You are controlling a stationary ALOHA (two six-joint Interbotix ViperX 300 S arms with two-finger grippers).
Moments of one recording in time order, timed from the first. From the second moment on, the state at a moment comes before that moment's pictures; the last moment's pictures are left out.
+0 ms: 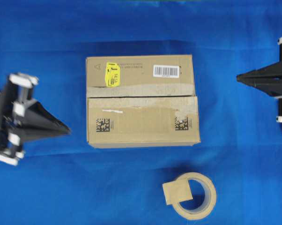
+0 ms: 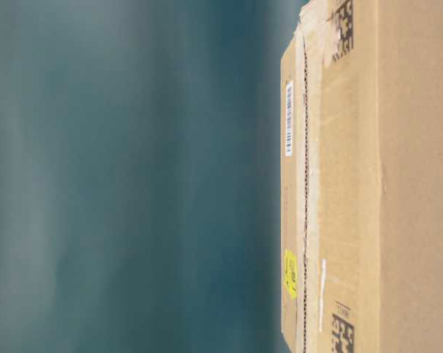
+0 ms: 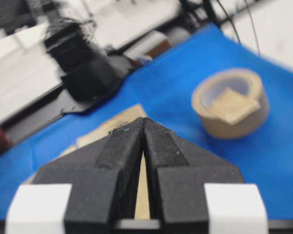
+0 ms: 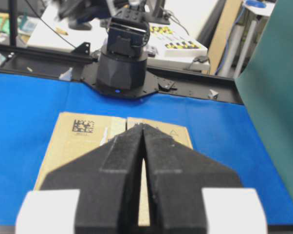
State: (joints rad) left arm -0.29 -0.62 1.08 -0.02 -0.41 0.57; right arm -0.03 -0.96 1.16 0.00 -0.26 -0.01
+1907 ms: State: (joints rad) left arm -0.34 0.37 0.32 -0.03 -0.06 1.41; right arm -0.04 -0.98 1.13 -0.08 -0.22 -0.02
